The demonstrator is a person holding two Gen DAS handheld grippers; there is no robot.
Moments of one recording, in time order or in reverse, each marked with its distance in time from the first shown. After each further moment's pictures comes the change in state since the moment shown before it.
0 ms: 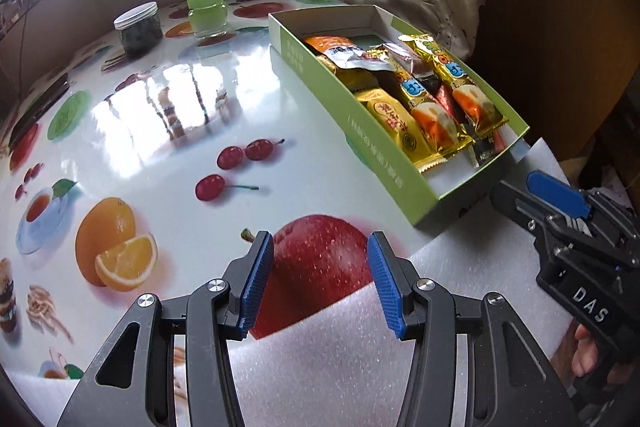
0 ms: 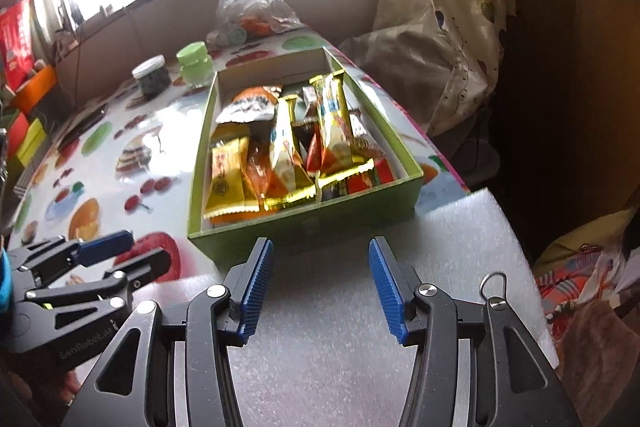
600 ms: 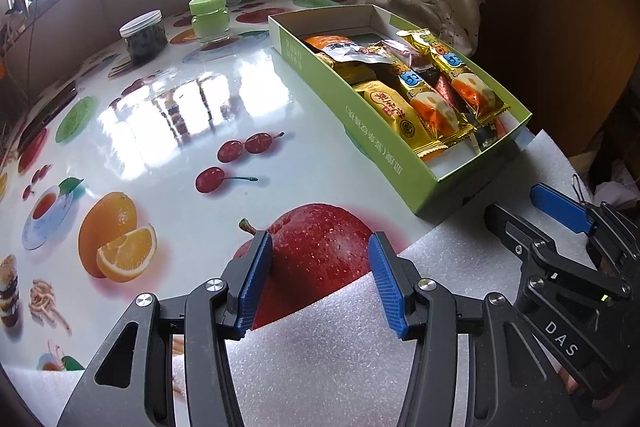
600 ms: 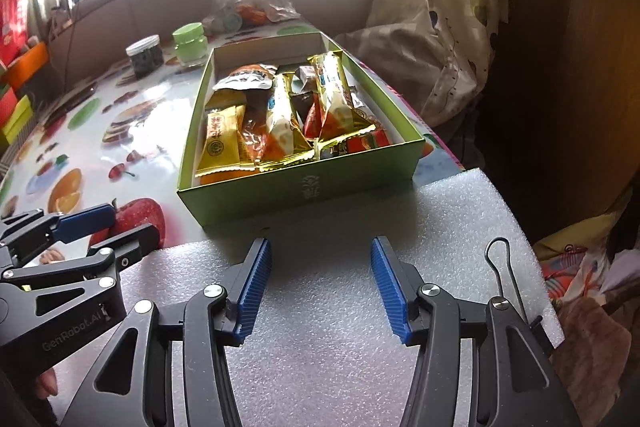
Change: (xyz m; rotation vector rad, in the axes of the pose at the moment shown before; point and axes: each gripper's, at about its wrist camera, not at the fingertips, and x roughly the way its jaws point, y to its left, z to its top) left arm 0.000 -0.008 -0.010 0.026 -0.040 0.049; right arm 0.003 0.009 -0.021 -0.044 -0.024 -0.076
